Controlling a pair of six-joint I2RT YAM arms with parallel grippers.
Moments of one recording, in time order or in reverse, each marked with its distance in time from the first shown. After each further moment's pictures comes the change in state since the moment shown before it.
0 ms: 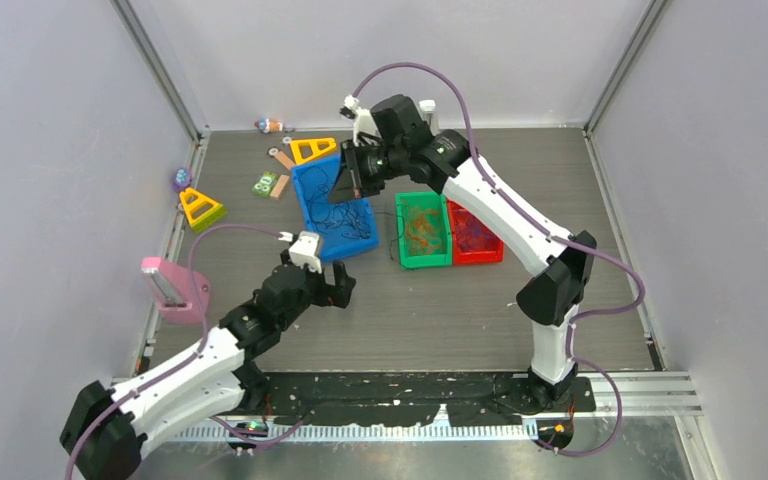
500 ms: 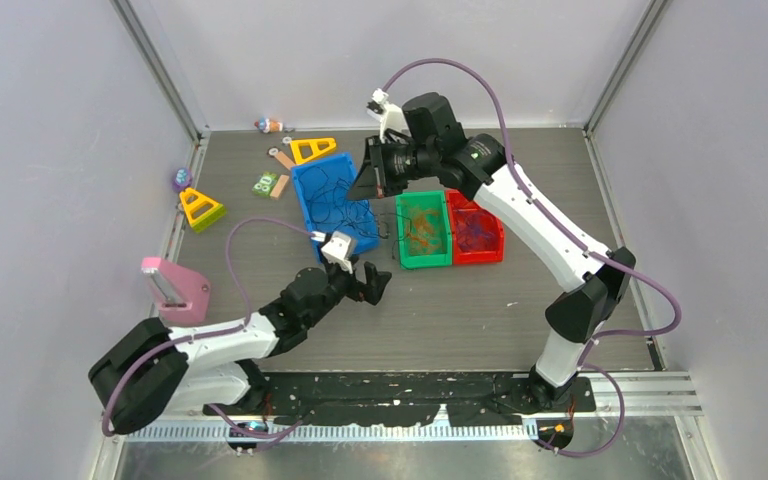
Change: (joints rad) left arm -0.127 0.380 -0.067 0.667 0.042 0.068; right arm -0.046 -0.187 -0.197 0.050 -0.017 0.007
